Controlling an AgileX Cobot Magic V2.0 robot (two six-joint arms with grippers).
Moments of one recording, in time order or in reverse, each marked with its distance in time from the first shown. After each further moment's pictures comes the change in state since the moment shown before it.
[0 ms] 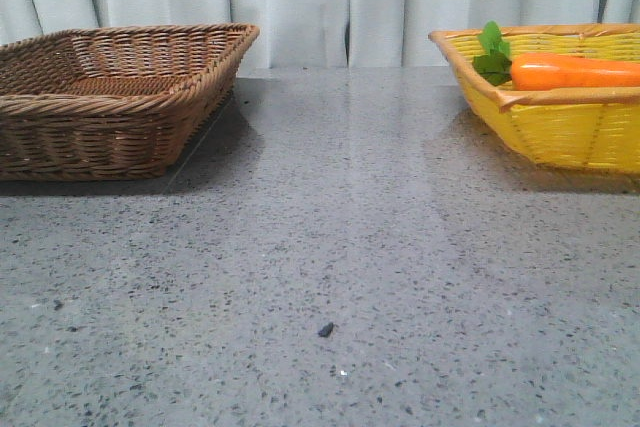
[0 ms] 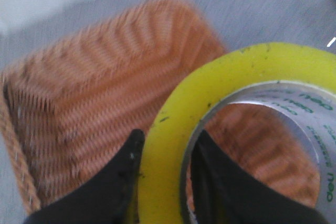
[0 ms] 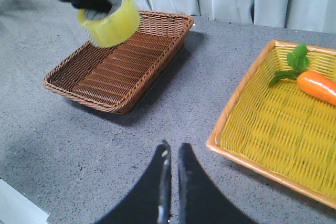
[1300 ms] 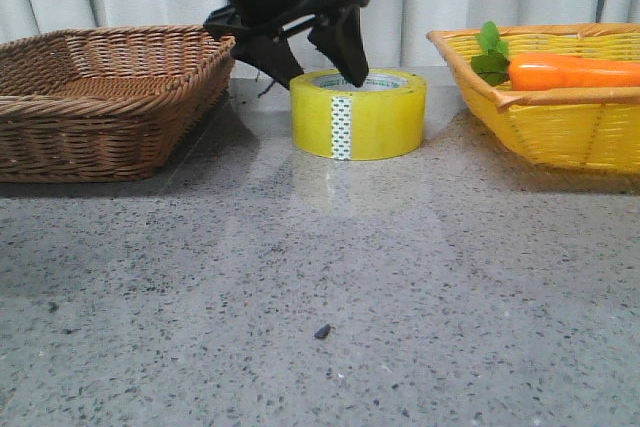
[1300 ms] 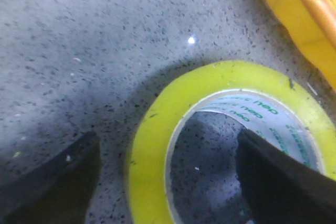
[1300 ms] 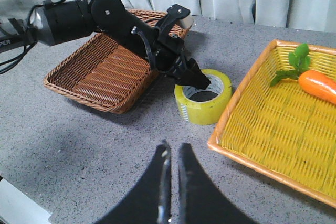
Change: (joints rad) left arm -0.308 0.330 0.057 -0.235 -0.306 -0.049; right arm 0.000 0.000 -0.002 0.008 0.001 -0.002
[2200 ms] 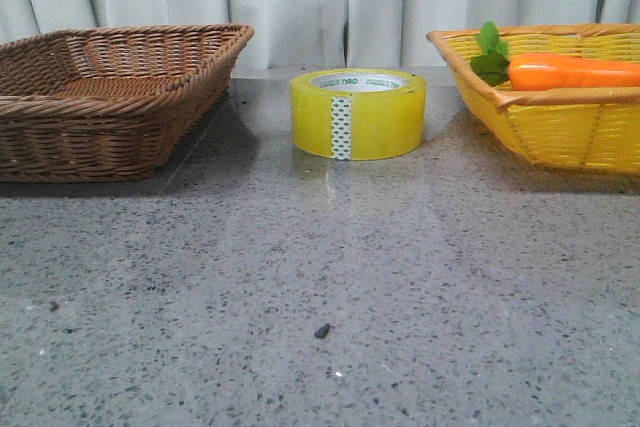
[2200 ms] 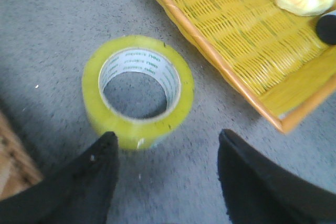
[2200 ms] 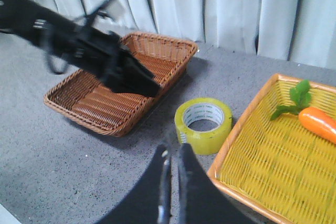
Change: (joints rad) left arm 0.013 -0.418 0.258 -0.098 0.045 0.061; right arm 0.000 0.032 -0.003 0.010 -0.104 -0.074
